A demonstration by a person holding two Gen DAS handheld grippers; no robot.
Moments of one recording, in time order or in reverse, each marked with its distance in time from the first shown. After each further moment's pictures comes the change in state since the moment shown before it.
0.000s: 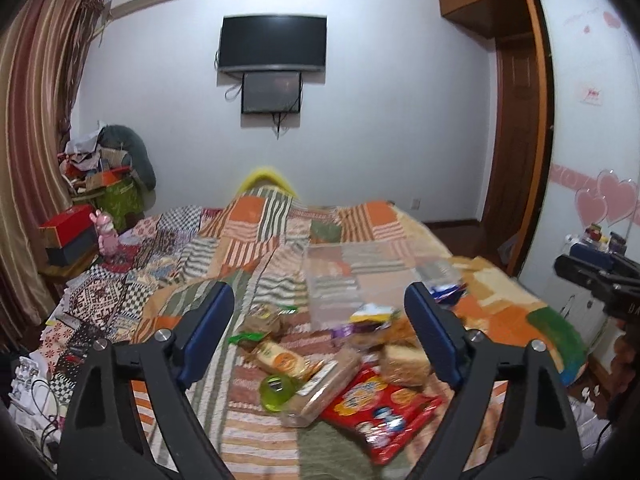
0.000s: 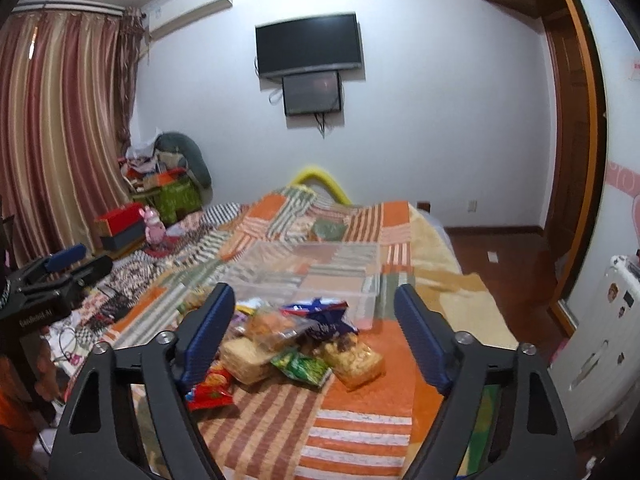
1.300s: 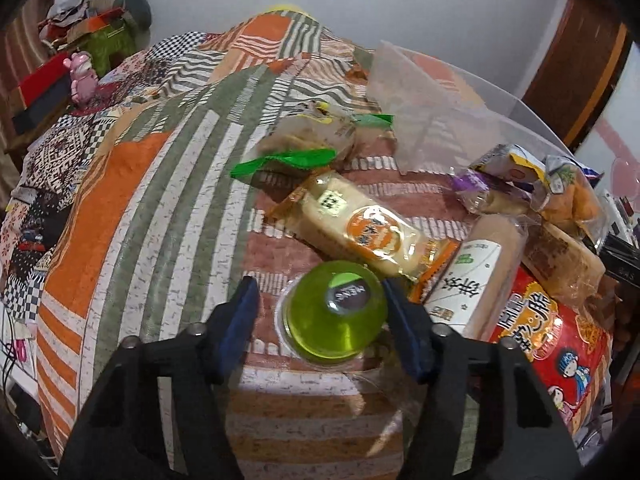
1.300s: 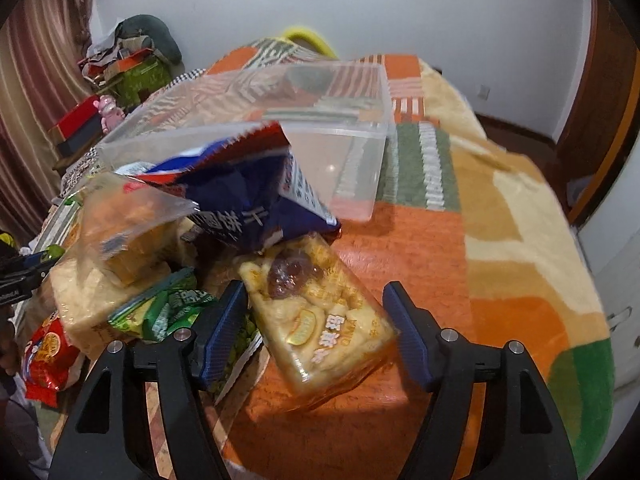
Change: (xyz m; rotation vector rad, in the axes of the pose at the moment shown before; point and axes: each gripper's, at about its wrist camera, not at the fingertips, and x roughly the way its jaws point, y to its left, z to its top) left arm 0.167 0.077 -0.118 -0.165 0.541 -0.047; right arm 0.153 -0.042 -0.059 0.006 0.479 -0.015
